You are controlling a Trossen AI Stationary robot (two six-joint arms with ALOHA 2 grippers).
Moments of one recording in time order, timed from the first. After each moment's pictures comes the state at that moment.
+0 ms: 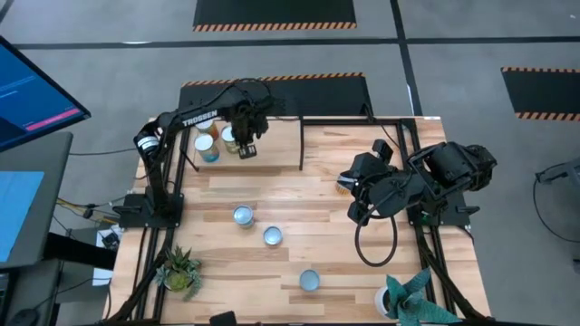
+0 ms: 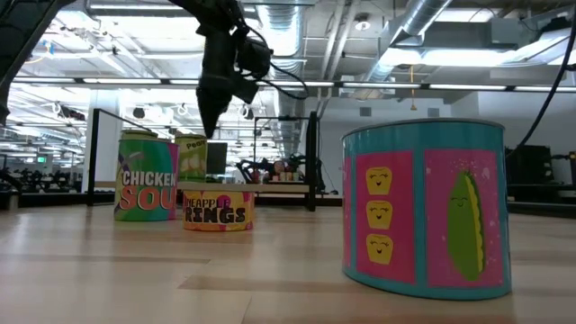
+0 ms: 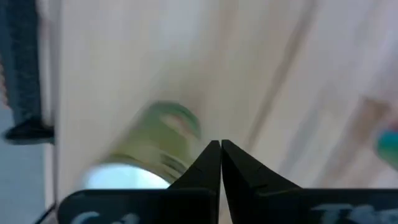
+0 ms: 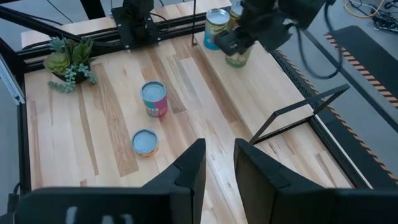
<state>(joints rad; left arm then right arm) 0.59 1.88 1.71 -1.40 -0.07 0.29 0.44 1.69 2.35 -1.57 0.66 0.62</state>
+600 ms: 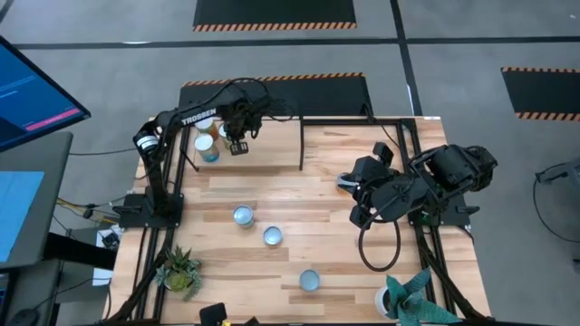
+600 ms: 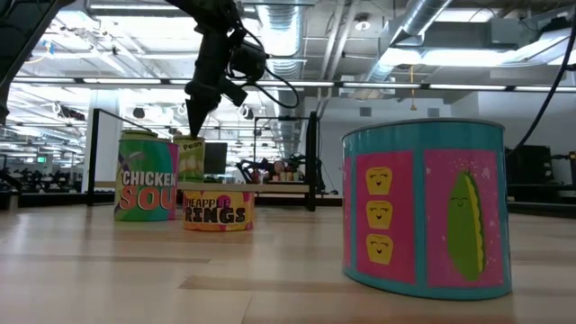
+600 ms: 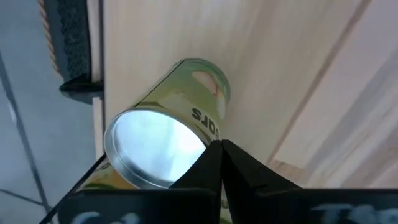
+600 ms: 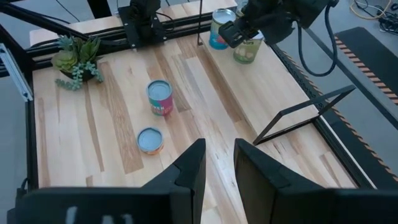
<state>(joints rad) 0.61 1.88 1.71 -1.48 -0.26 0.31 0.47 1.69 2.35 -1.57 0.66 0.63</state>
